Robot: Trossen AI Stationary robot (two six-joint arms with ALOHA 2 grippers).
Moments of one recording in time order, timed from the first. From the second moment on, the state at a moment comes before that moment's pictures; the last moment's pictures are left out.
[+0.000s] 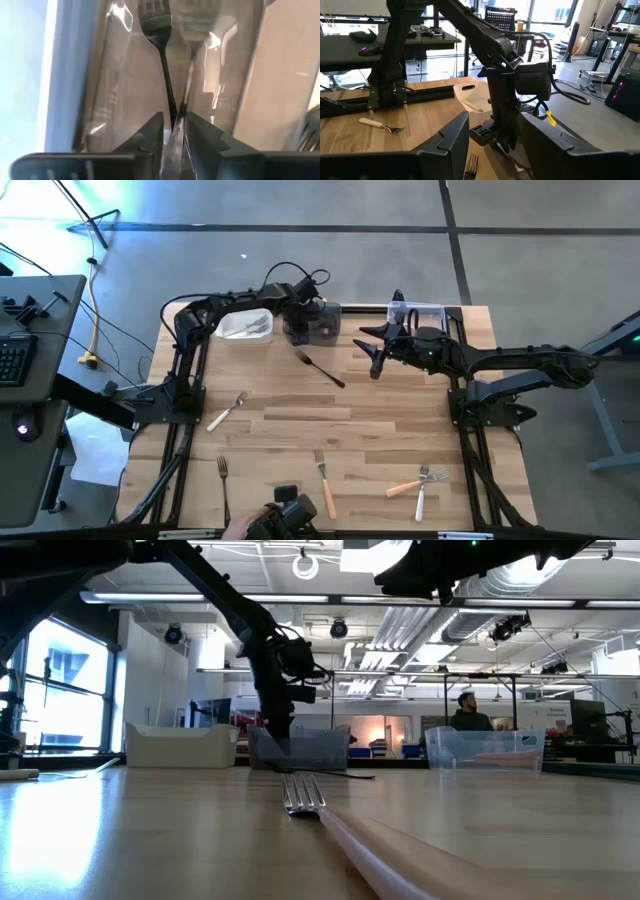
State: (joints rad) left arm 0.66 2.11 1.56 -0.68 0.03 0.53; right arm -0.14 1.10 0.72 0.29 0.29 -0.05
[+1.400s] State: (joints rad) left arm 0.65 1.28 0.49 0.28 0.18 0.02; right arm -0.44 1.67 0.98 0.10 0.18 0.06
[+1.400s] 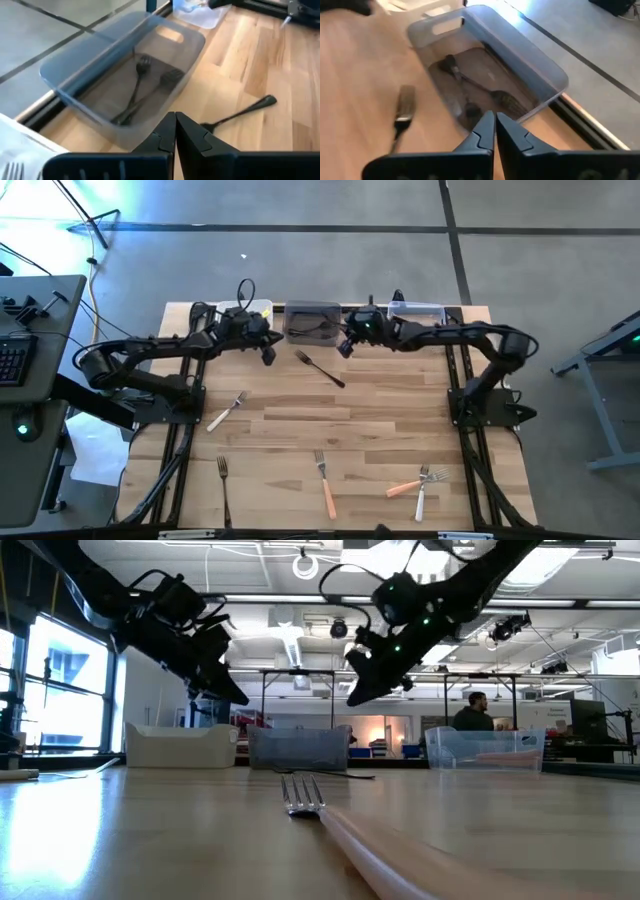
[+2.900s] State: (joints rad) left arm 0.57 1.21 0.66 -0.37 0.11 -0.01; right arm -0.64 1.64 1.05 0.10 0.09 -0.06
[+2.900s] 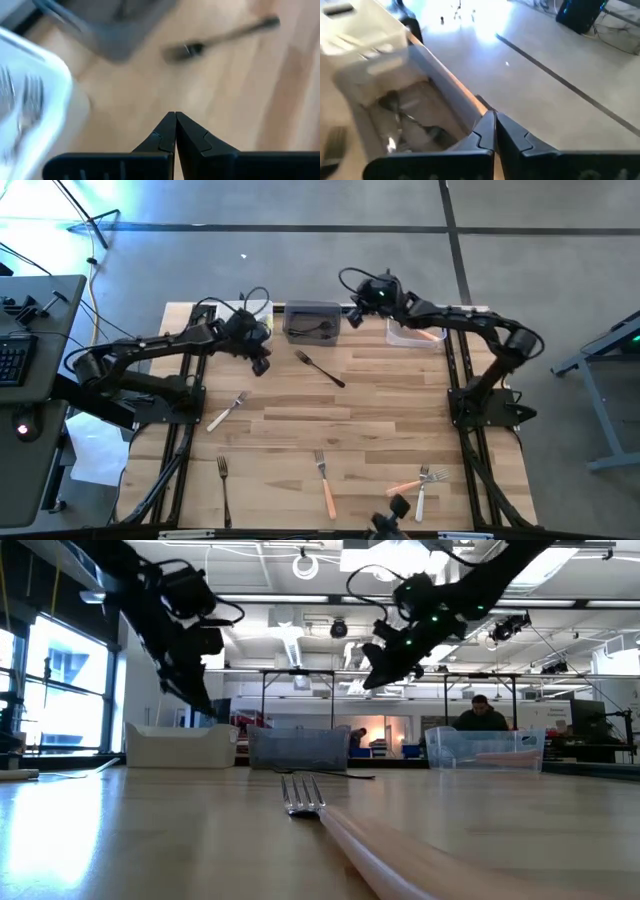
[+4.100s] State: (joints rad) left arm 0.01 1.12 0.47 -0.86 0.07 -0.94; right arm -0.47 1.39 0.65 0.67 -0.04 -0.06
